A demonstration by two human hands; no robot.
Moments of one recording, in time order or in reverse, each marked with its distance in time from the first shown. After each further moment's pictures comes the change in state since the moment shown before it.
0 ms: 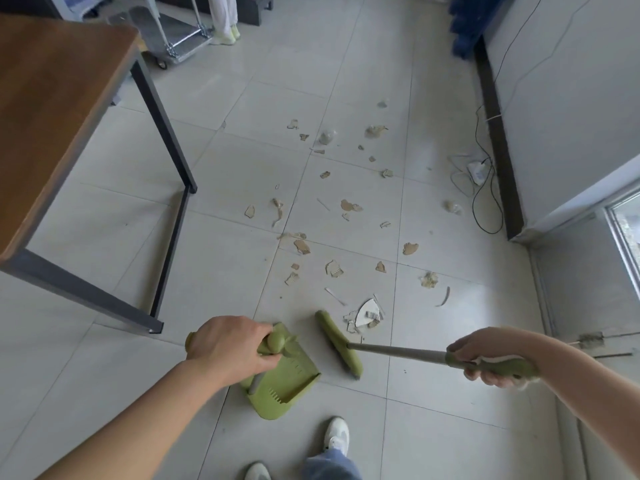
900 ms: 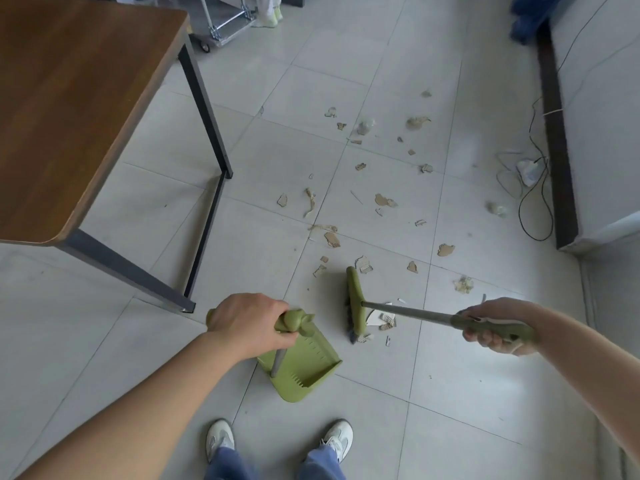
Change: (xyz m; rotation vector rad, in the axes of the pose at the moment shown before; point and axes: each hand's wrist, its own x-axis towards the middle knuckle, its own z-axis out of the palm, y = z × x) left_hand 0.022 -0.039 -0.007 -0.101 0.000 -0.021; right_hand 0.023 -0.084 0.005 0.280 -0.032 -0.031
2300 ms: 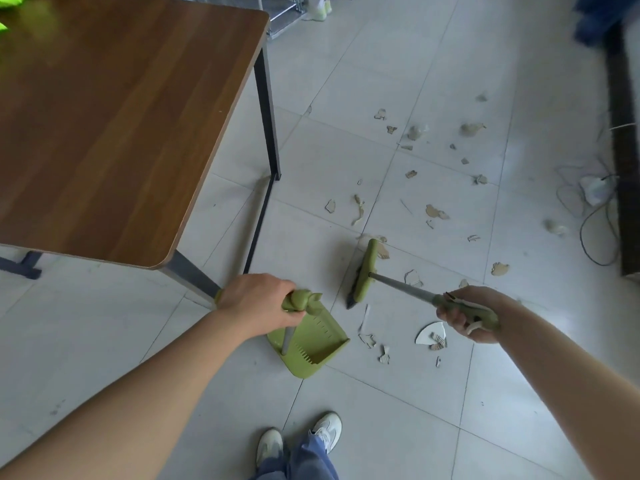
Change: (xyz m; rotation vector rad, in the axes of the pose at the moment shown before) left_hand 0.019 -0.195 -0.035 -0.027 0.070 -0.060; right_hand 0.031 -0.129 0.200 0.312 -0.140 -0.085
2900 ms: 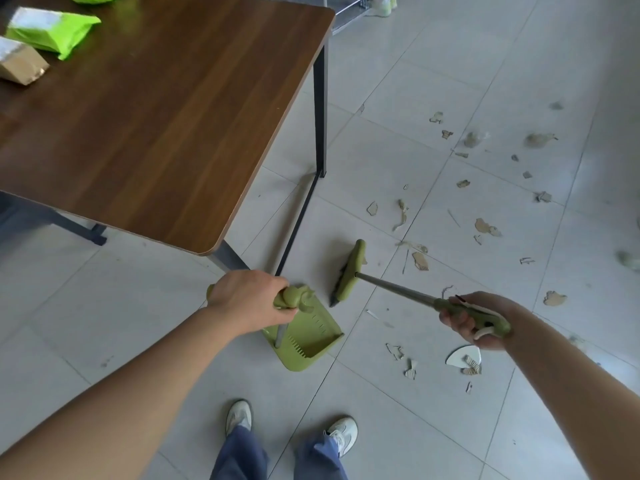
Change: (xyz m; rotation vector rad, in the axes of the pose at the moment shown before) left_hand -0.029 -0.043 -0.011 0.047 0.023 -0.193; right_hand 0.034 -0.025 0.042 -0.005 -0.148 0.096
